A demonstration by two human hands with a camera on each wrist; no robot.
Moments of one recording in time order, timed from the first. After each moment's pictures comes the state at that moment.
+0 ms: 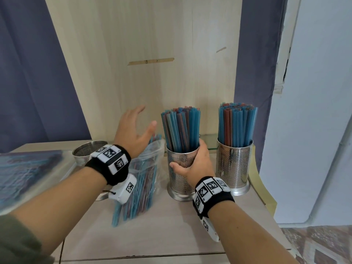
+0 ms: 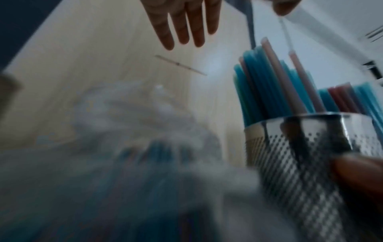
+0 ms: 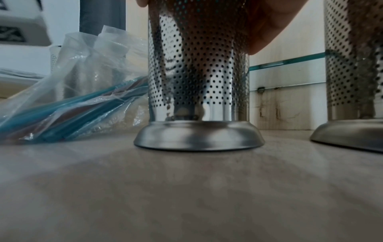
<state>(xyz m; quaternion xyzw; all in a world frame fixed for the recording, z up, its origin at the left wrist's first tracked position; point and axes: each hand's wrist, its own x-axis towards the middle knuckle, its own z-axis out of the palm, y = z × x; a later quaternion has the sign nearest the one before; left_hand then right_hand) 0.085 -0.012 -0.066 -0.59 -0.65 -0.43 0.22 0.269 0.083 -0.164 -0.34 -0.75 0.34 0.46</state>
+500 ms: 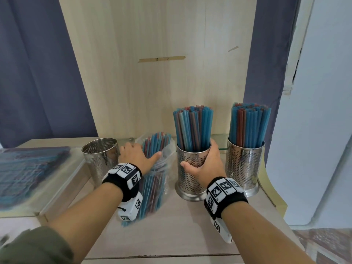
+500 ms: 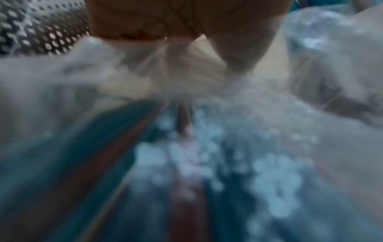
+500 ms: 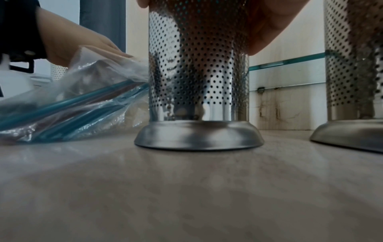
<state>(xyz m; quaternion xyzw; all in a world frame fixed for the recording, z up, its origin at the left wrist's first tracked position) 0.061 -0.014 -0.127 -0.38 -0.90 -0.17 0.07 0.266 0.085 -0.166 -0.34 -0.75 0.34 0.46</state>
